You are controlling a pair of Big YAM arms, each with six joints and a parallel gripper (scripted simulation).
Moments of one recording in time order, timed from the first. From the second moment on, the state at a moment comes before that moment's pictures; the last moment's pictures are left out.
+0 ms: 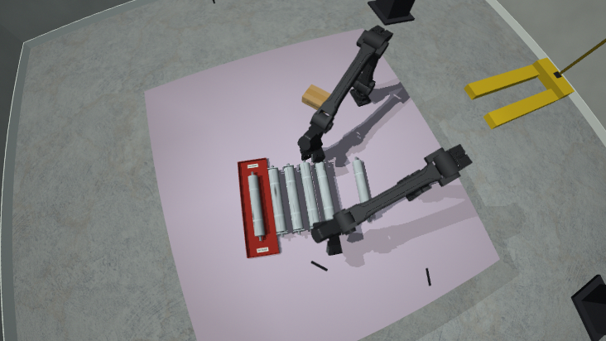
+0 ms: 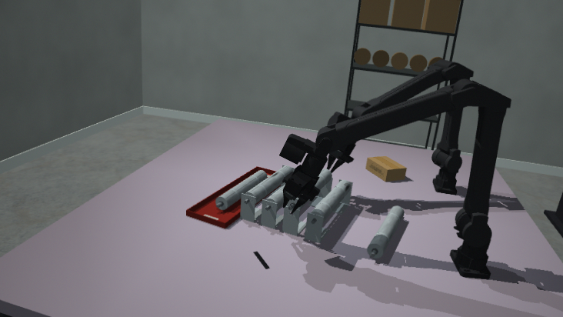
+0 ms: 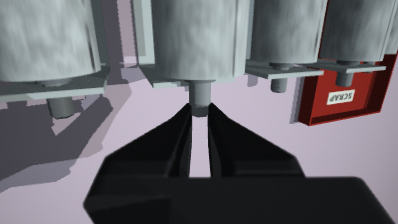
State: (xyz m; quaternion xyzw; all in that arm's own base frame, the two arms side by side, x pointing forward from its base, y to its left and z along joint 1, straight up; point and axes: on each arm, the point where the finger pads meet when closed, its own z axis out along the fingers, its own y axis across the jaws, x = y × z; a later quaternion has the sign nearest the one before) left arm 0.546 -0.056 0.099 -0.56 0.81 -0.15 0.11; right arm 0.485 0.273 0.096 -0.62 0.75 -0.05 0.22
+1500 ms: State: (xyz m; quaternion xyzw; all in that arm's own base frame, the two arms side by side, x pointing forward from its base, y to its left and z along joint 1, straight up) left arm 0.533 -0.050 0.164 -0.56 0.80 -0.16 0.13; right arm 0.471 0.264 0.160 -0.62 0.75 -0.06 0.24
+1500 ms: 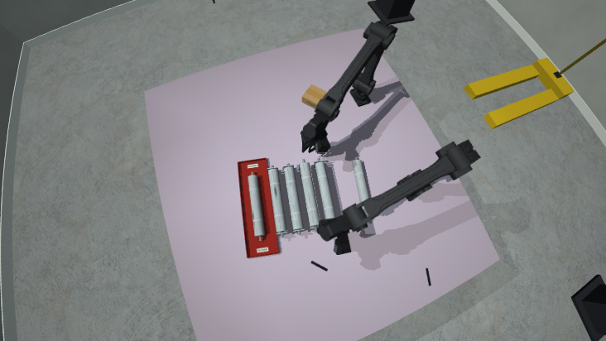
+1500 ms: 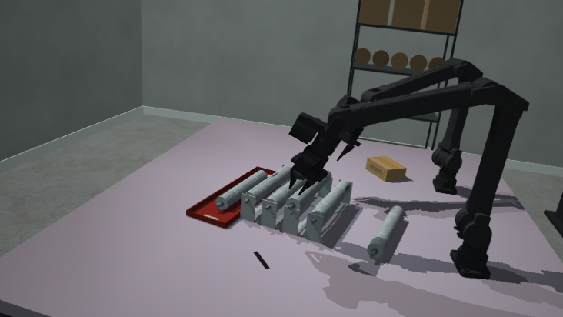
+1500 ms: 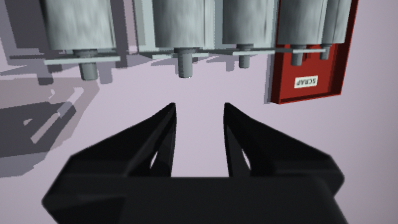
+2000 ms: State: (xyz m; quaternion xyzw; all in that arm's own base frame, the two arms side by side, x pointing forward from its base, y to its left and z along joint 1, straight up) left arm 0.532 -0.050 0.157 -0.56 0.80 -0.16 0.12; right arm 0.469 0.264 0.150 -0.62 0.75 -0.06 0.23
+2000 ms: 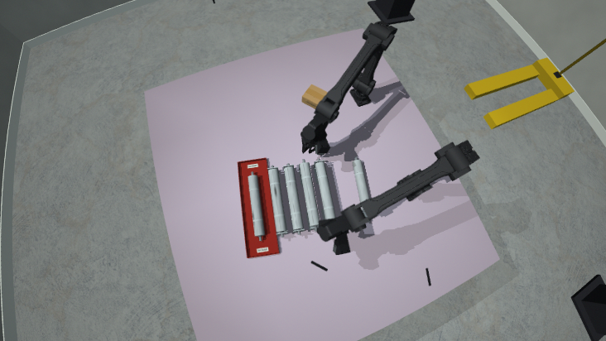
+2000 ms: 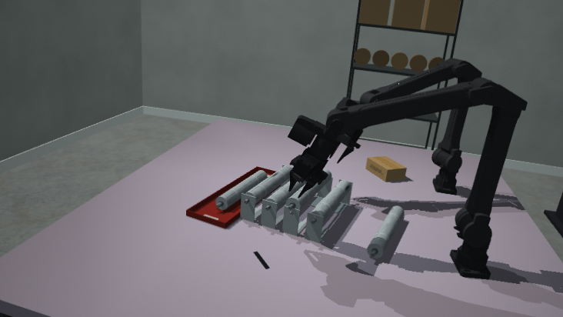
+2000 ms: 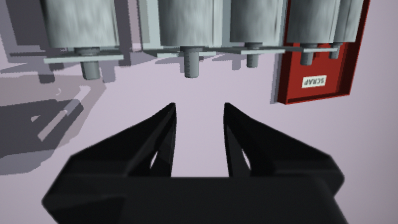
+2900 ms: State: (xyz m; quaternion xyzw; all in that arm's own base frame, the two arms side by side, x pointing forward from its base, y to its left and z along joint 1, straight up) left arm 0.532 -0.050 0.157 -0.56 0.80 -0.16 0.12; right arm 0.469 0.264 0.150 -0.62 0.75 -0.06 0.23
